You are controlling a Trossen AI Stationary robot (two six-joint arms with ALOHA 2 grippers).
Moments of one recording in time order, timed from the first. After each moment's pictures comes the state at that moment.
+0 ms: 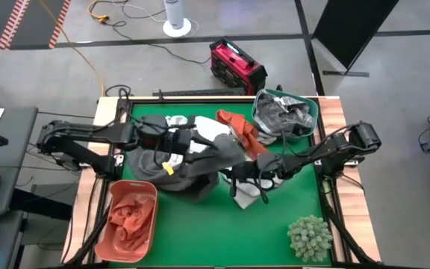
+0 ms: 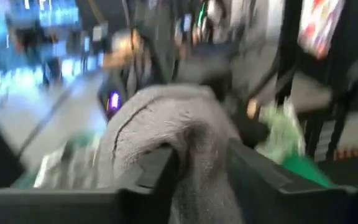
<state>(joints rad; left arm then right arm) -0.05 1.28 1.26 -0.12 -0.01 0.16 0.21 1.58 0.86 0.73 0.32 -0.37</state>
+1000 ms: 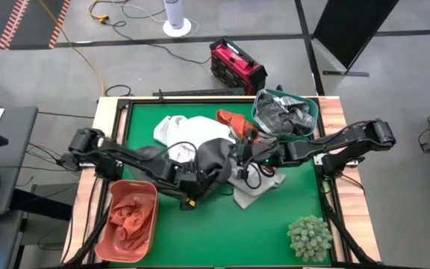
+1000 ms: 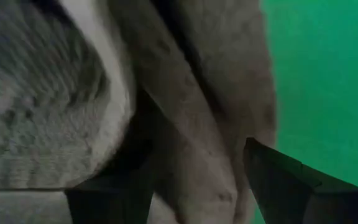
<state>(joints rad) -0.24 1.72 1.13 -0.56 -0.12 -0.26 0.11 1.39 0.86 0.05 0.45 -0.09</state>
